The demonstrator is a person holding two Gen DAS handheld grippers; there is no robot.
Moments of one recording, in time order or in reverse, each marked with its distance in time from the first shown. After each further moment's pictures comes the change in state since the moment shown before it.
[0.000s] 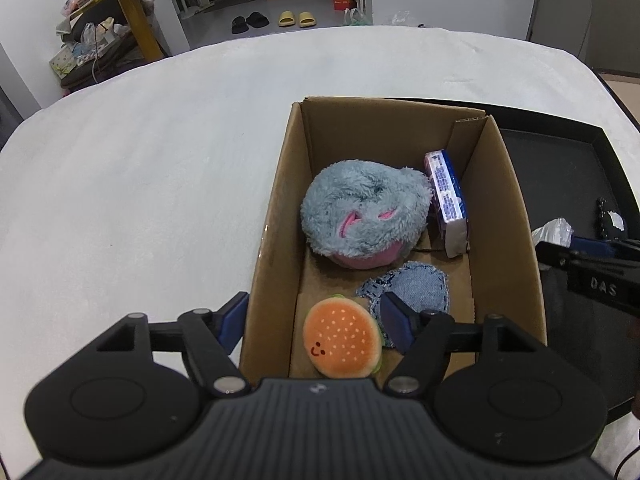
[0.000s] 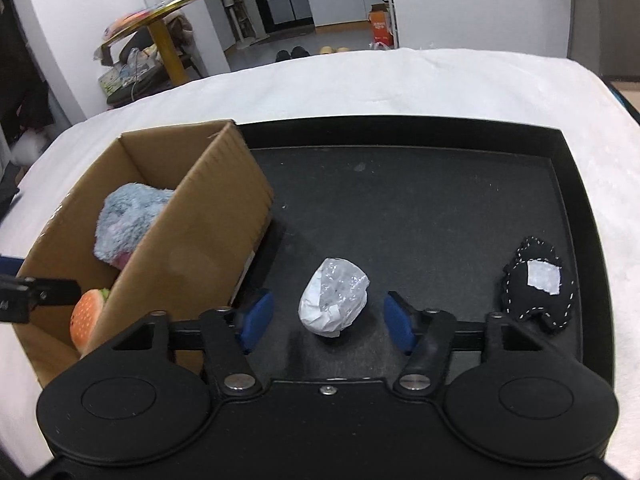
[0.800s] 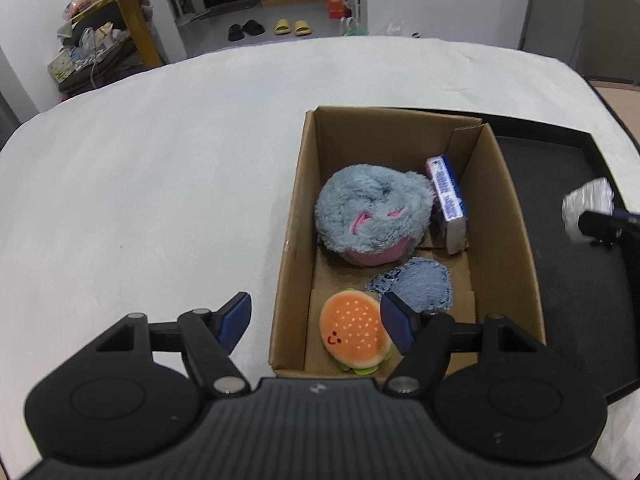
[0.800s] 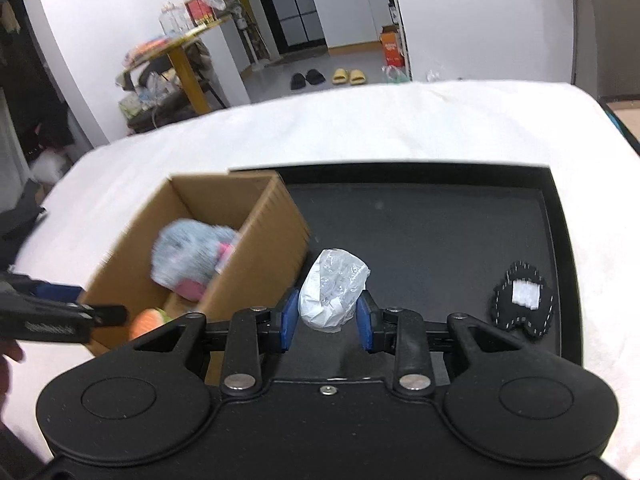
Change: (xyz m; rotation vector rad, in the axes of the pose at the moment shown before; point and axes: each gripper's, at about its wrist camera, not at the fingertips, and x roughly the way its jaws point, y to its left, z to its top) left arm -0.013 0.014 -0.008 0.002 -0.022 -0.014; right arm -0.060 0.012 0.017 0.005 -0.061 0.057
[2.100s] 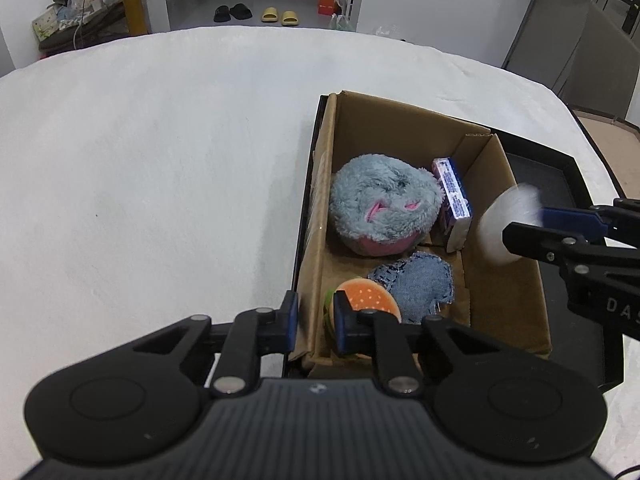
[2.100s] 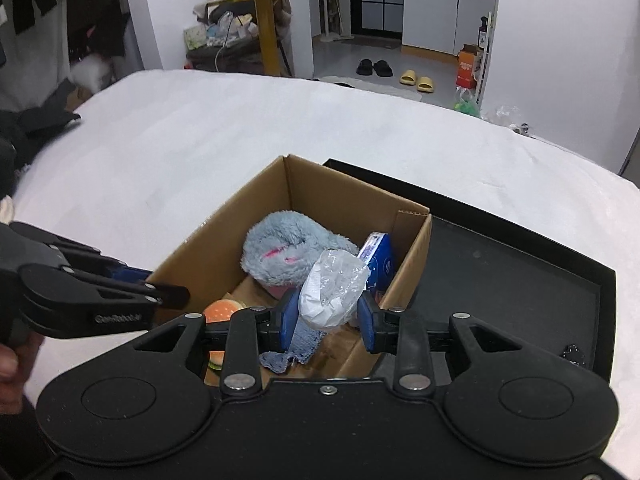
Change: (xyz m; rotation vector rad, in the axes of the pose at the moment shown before) left arm 0.010 0.044 -0.010 -0.094 0.009 -0.164; right arm 0.015 0.114 0.018 -0.320 0.074 -0.006
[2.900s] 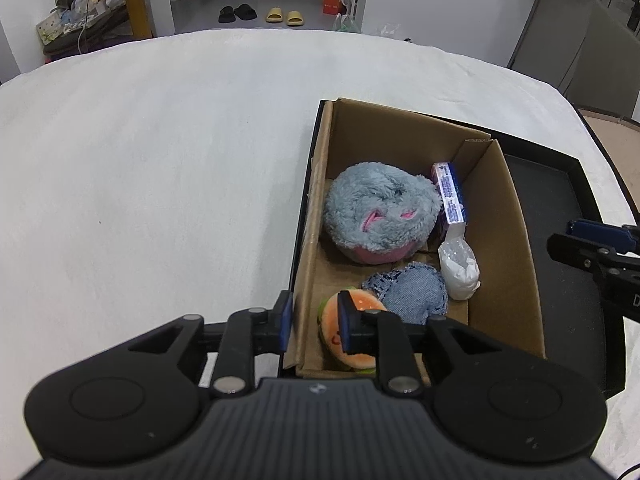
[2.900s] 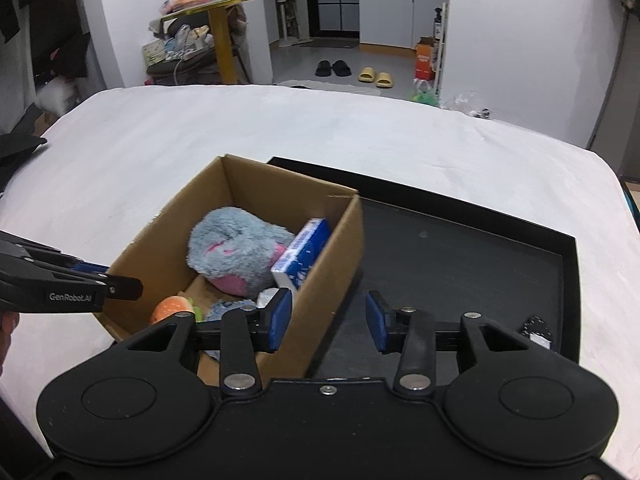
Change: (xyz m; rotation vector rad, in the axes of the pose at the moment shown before) left arm -0.003 -0.007 0.005 0.000 0.005 0.024; right arm -0.009 -0.038 -0.018 0.104 -0.017 -0.072
